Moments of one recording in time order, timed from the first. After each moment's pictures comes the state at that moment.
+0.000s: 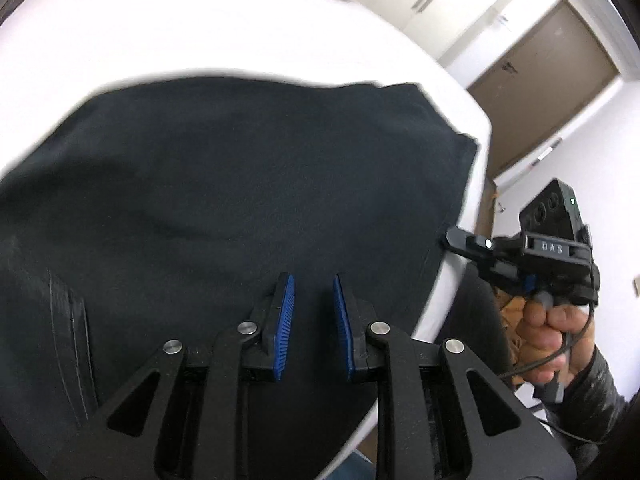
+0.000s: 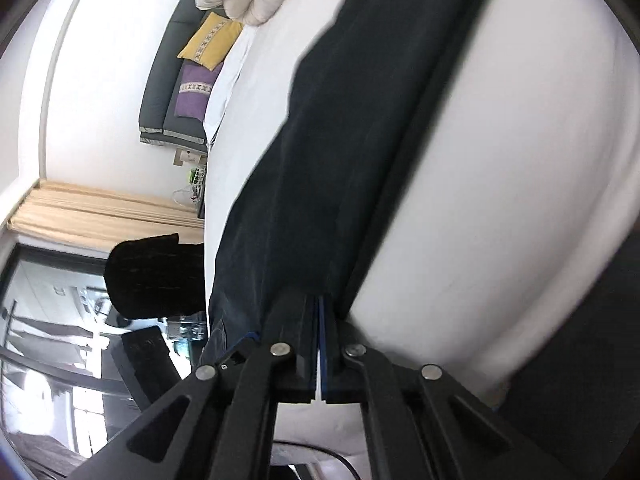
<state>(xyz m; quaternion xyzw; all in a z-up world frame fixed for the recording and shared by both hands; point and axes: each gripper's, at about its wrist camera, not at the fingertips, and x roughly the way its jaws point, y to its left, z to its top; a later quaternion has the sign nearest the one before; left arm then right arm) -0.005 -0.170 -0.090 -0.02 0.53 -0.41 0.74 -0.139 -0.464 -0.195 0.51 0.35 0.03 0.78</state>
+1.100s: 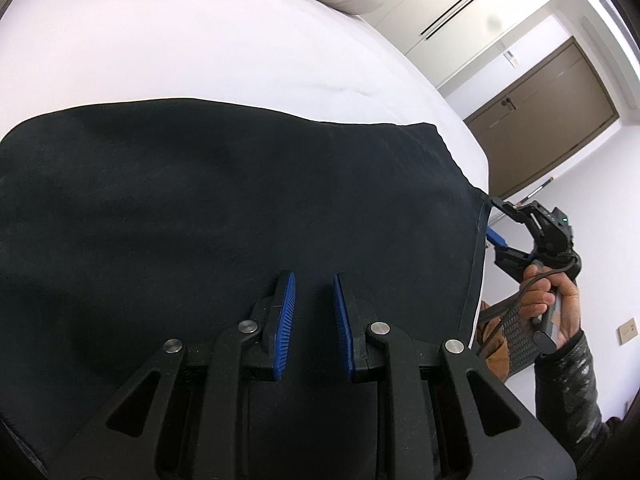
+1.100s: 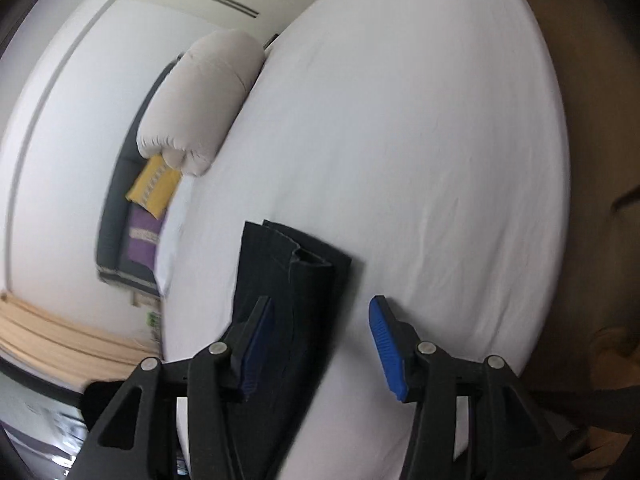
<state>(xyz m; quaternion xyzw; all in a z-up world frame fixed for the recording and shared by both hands) 0.053 -0.191 -0.133 -0.09 0.53 -0.41 0.74 -0.174 -0.640 -0.190 0.56 0.22 -0.19 0.77</state>
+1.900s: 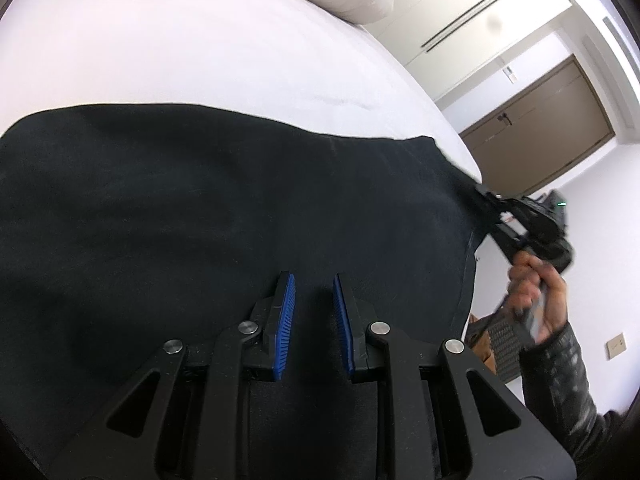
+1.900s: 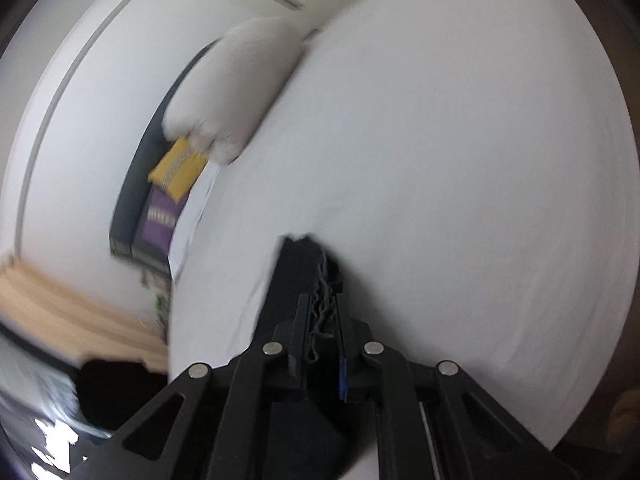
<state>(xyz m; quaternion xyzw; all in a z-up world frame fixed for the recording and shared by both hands) 0.056 -0.171 -0.124 -0.12 0.53 -0.40 0.74 -0.106 -0.618 -0.137 0.44 0.24 -0.14 0.85</state>
